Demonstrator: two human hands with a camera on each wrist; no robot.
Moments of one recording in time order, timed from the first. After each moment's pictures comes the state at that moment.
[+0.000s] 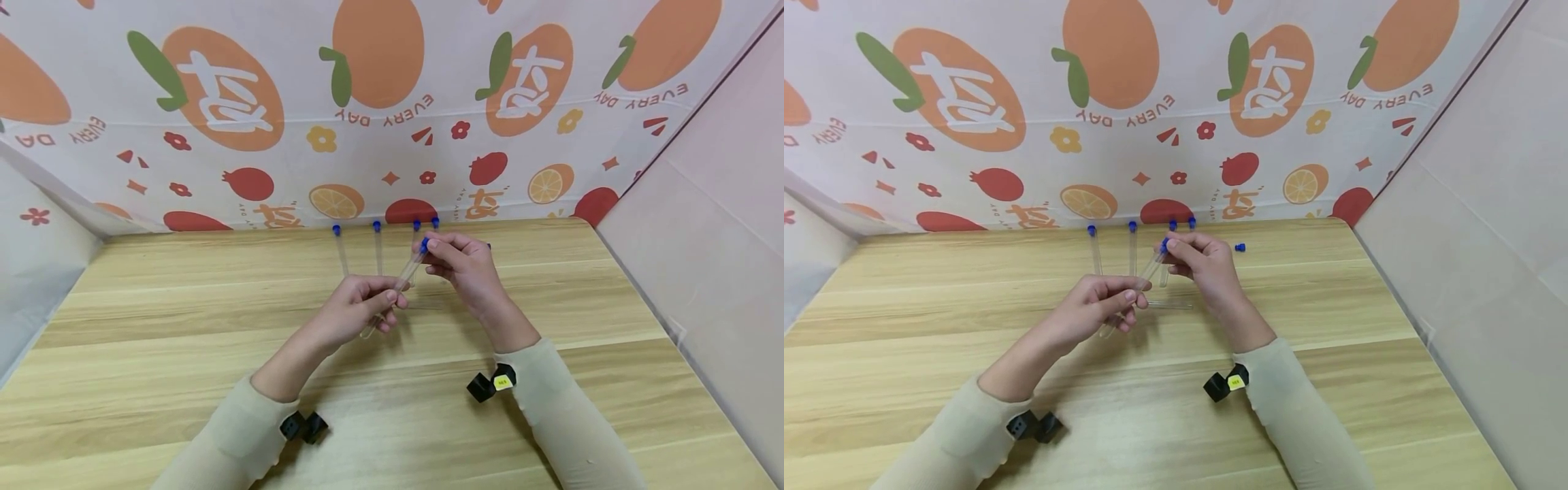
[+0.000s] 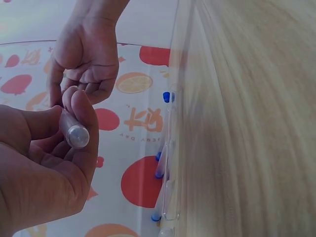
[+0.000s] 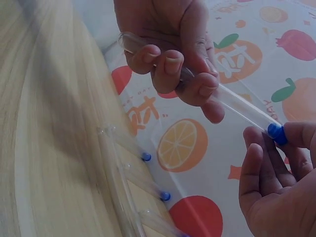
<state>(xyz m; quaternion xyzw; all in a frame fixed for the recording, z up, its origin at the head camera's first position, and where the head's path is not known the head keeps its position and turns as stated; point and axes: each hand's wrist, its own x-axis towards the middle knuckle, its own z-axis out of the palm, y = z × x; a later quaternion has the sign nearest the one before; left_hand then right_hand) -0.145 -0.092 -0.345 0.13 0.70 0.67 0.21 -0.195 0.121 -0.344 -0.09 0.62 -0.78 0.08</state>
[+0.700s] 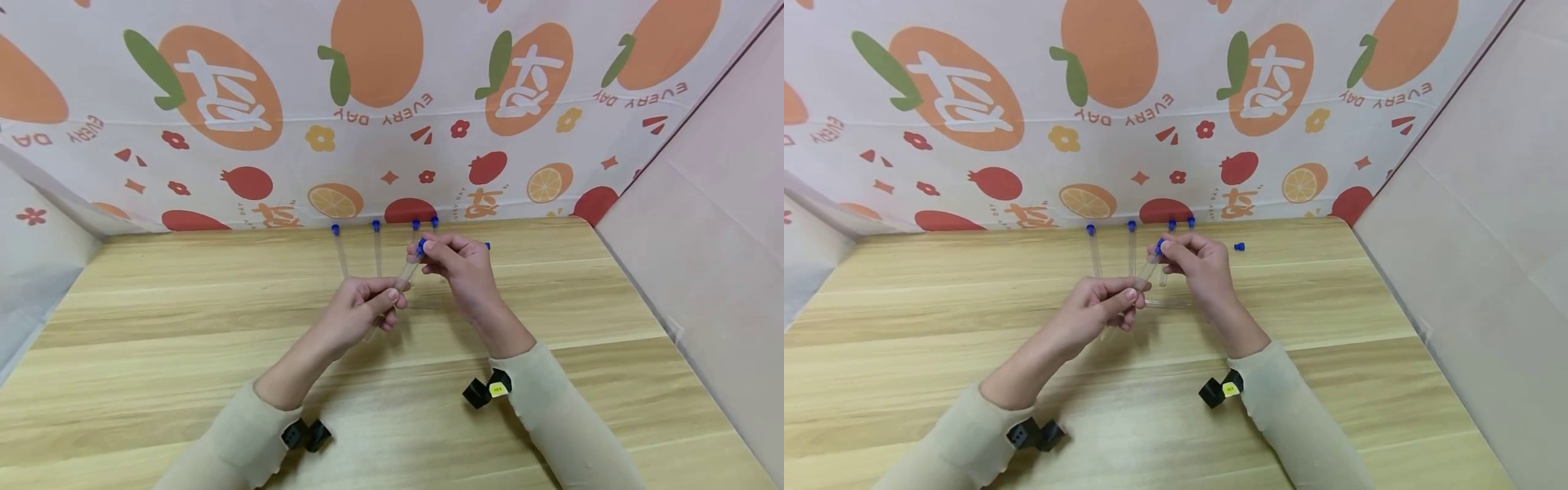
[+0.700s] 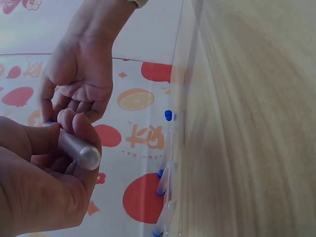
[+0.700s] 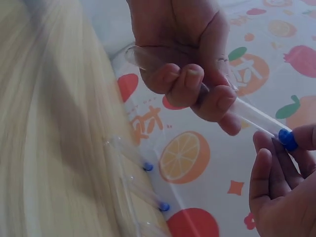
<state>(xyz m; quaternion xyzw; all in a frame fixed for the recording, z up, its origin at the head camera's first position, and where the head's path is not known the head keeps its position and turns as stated) -0.135 -0.083 -0.342 0.11 0.68 0.70 0.18 -0.186 0.111 -0.342 -0.12 0.62 -0.78 0.03</state>
